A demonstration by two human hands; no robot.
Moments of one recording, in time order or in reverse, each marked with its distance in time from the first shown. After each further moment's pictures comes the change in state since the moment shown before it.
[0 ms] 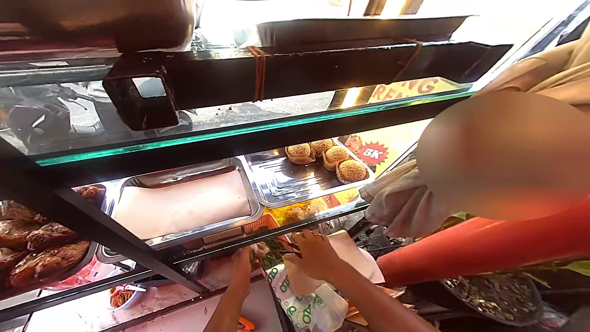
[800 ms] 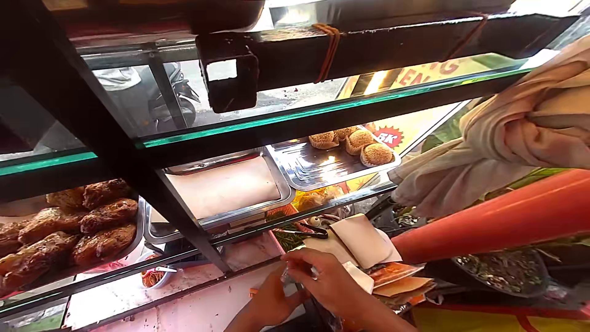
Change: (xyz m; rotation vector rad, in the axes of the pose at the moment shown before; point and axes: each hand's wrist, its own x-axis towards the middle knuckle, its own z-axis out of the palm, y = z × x) left_hand -0.102 0.029 -0.048 0.475 -0.783 0.448; right_hand -0.079 -0.089 0.038 0.621 0.294 -0.464
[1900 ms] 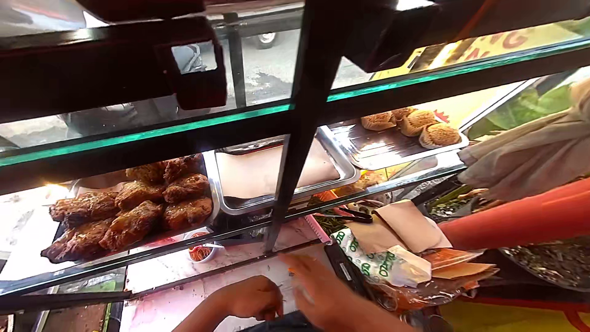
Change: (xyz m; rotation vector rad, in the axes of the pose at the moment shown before) left_hand -0.115 0.054 -0.154 0.023 -0.588 -0.646; right_hand 0.008 -0.071 0.125 -0.320 -0.325 0.042
